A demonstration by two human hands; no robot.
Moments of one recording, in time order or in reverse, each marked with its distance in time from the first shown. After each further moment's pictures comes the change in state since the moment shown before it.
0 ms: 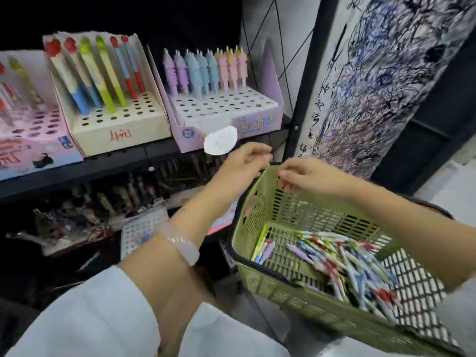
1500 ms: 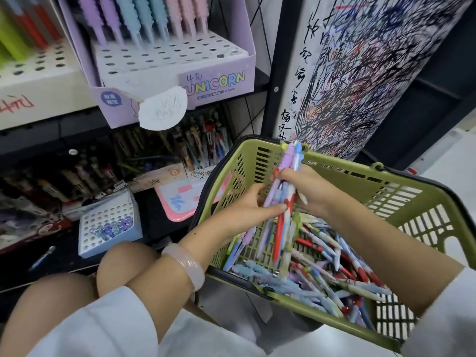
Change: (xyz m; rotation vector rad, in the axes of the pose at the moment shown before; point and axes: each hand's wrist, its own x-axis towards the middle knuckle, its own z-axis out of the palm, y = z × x) left_hand 0.021 -0.107 0.077 0.052 -0.391 -0.407; right_hand 0.010 0.096 0.036 0.845 0.178 0.359
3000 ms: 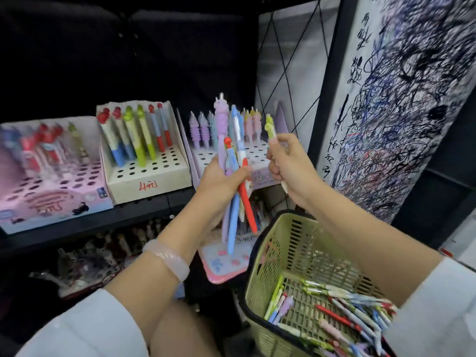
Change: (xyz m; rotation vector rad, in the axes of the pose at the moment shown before) left_hand -0.096 0.109 -0.119 -0.241 0.682 0.557; right_hand -0.026 -0.161 0.121 -0.024 0.025 -0.654
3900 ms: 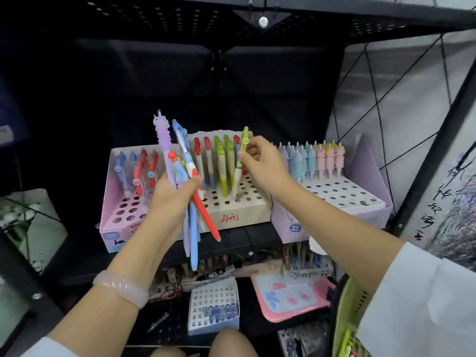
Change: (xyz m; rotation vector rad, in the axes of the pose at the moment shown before) left_hand 0.020 0.027 -0.210 0.088 0.424 0.051; right_hand 0.085 -0.009 0.192 -0.293 -0.184 -0.257
